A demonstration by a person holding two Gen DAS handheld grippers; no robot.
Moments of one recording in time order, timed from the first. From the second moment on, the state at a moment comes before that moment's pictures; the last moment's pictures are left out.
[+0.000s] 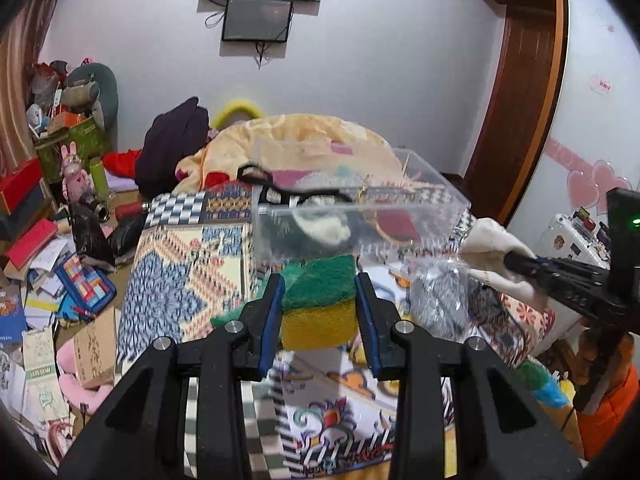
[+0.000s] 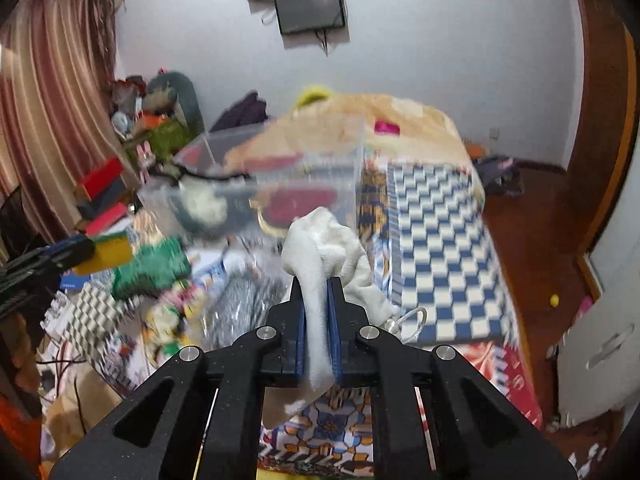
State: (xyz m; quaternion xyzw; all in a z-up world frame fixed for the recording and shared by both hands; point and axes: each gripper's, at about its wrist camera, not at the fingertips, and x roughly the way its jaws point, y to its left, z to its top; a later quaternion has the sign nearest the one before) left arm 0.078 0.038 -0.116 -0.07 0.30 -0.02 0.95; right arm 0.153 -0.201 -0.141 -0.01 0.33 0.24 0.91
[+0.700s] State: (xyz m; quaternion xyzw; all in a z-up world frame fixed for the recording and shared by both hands) left arm 0.167 0.032 -0.070 -0.06 0.23 0.00 0.97; right arm 0.207 -0.150 -0.082 -0.01 0.23 0.26 0.94
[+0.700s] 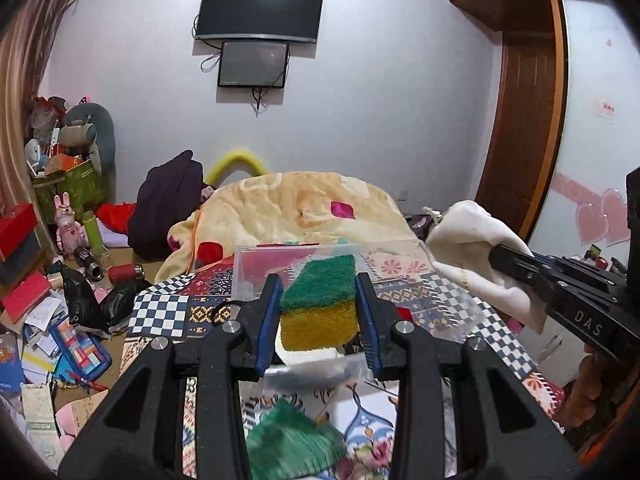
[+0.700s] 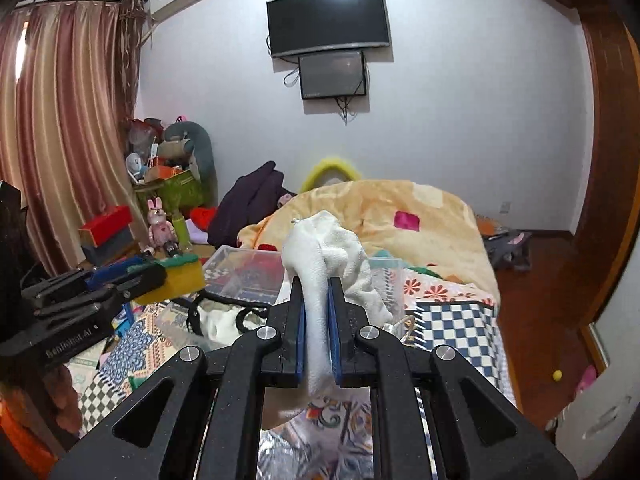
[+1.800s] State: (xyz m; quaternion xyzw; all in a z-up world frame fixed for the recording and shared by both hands) left arm 0.227 0.038 -0.120 -0.06 0.33 0.00 0.94; right arm 0.247 -0.109 -0.120 -0.05 0.34 0.28 0.90
